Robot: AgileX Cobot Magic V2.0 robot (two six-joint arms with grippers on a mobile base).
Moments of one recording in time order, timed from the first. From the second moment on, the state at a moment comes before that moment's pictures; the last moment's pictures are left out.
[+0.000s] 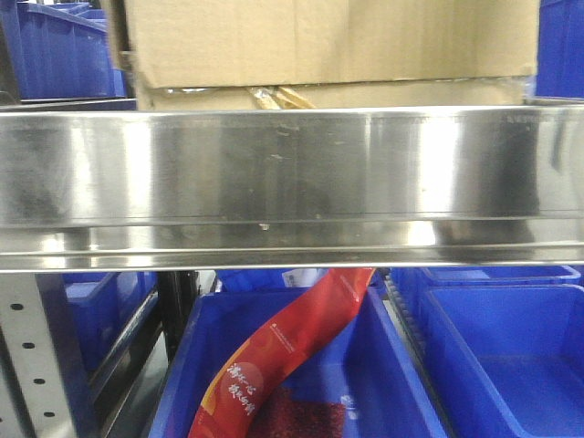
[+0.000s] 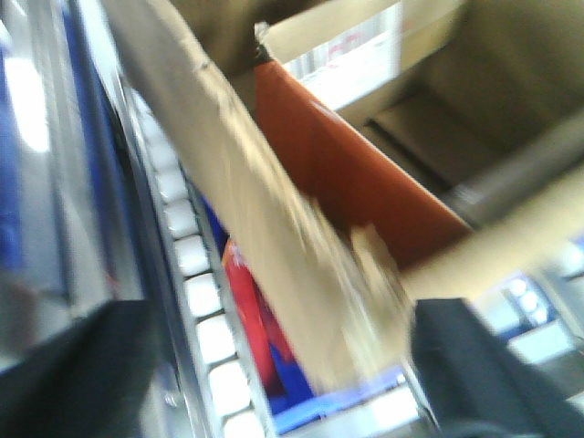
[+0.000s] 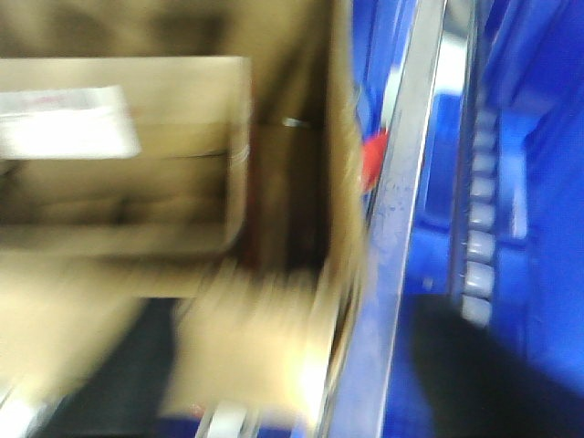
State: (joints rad) left arm -0.35 1.41 -1.81 0.03 1.22 -0.10; right arm 0.21 1.38 -1.74 0.20 1.09 -0.14
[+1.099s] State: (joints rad) left arm -0.35 0.41 -0.42 0.14 0.06 -0.10; right arm 0.21 0.48 -0.54 0.16 0.28 -0.20
